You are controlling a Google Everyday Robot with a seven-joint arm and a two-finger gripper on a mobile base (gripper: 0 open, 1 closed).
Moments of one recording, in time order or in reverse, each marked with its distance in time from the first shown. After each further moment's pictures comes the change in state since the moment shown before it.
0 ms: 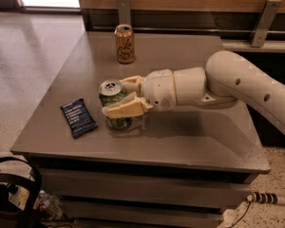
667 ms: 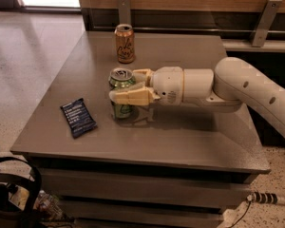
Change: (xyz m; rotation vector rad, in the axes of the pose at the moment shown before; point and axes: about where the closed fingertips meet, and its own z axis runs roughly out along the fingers) arm -0.007 -0.032 -0.020 0.077 -0.140 0.117
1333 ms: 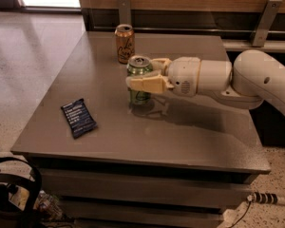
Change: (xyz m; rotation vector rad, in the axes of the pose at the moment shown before) arm -0.012 -0.040 -0.040 0.188 0.037 -0.014
